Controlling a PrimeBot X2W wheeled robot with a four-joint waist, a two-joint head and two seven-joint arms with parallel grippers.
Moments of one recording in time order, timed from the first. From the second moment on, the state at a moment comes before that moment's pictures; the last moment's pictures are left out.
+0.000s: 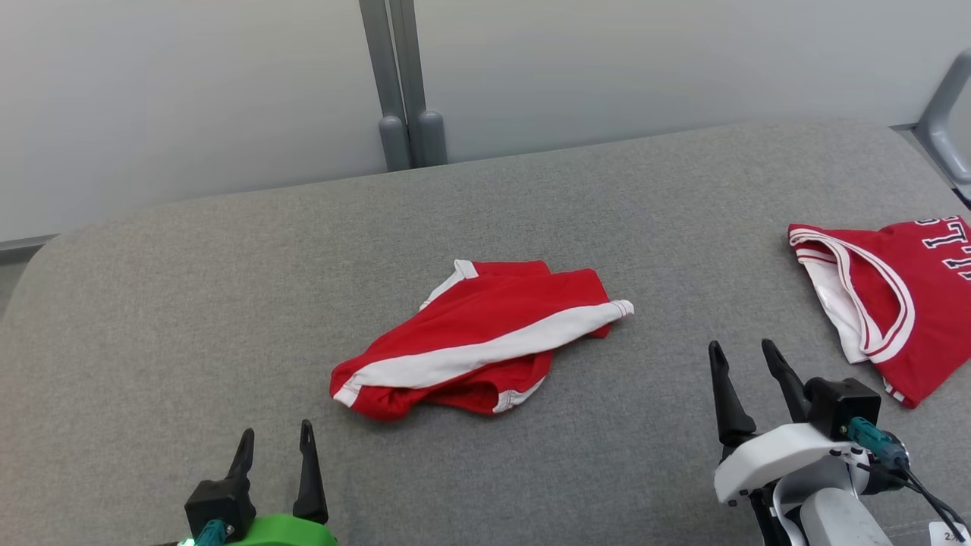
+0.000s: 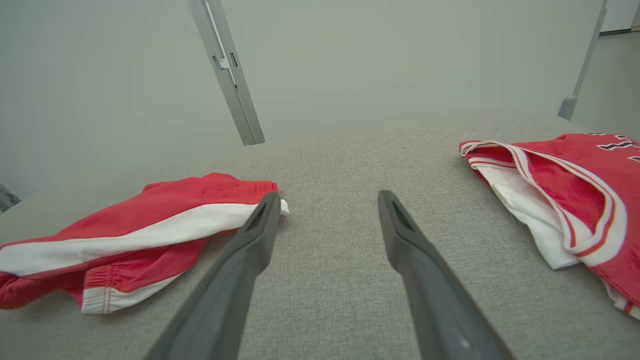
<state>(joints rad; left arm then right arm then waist) 0.00 0.05 -0.12 0.38 -0.24 0.07 -0.26 -0.14 -0.05 0.03 0.41 0.20 0.13 -0.26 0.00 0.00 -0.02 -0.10</state>
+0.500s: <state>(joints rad) -0.03 0.05 -0.20 0.42 -0.37 0.03 -0.26 -0.16 -0.05 0.05 0.41 0.21 0.13 -0.26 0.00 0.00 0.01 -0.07</state>
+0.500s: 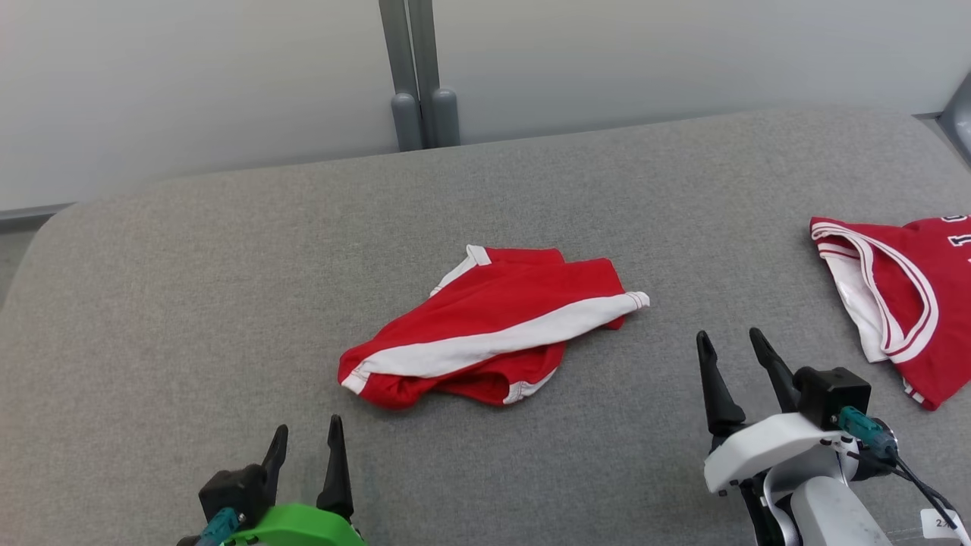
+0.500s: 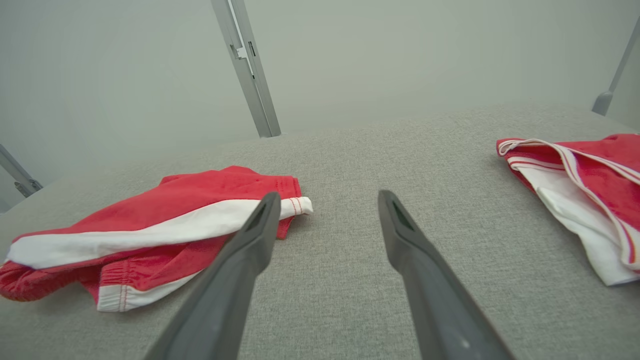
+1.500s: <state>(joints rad) -0.19 0.05 -0.32 0.45 -0.87 -0.13 -0.26 -0.27 -0.05 0.06 0.40 0.20 0.13 -0.26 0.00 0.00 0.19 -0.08</state>
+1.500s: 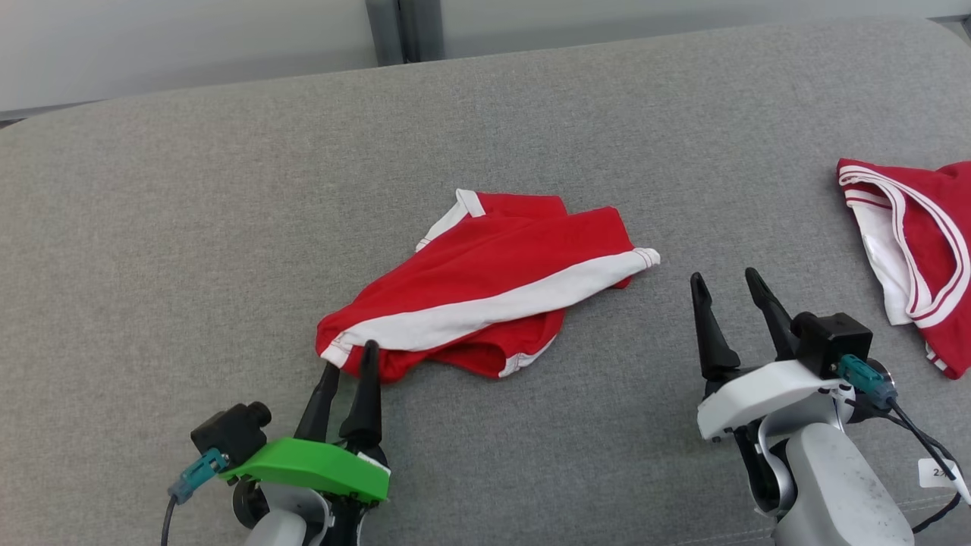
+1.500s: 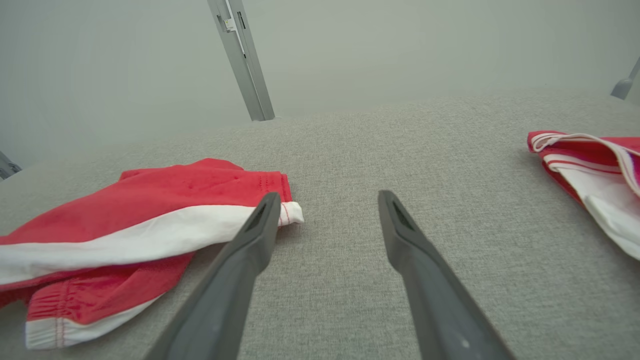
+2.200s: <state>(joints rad) -0.19 0.05 -0.25 0.43 -0.74 -0.13 -0.26 -0.39 -0.05 0.15 0.56 0.35 0.13 -0.26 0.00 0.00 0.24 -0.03</state>
